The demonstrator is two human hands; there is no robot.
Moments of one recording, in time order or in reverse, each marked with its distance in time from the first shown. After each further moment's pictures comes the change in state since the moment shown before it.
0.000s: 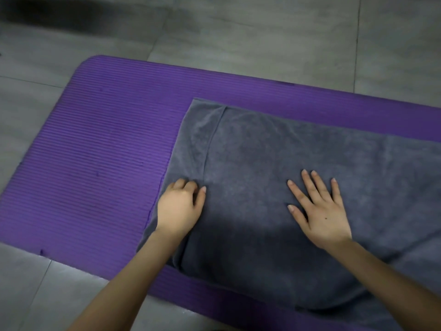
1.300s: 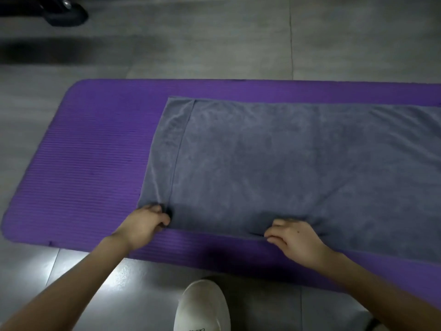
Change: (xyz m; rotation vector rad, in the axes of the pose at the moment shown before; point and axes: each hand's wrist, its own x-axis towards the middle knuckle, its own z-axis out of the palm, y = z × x) left_hand -0.076 -0.043 -0.052 0.118 -0.615 0.444; right_hand -0.142 -0.025 -0.008 0.352 -0.004 -0.251
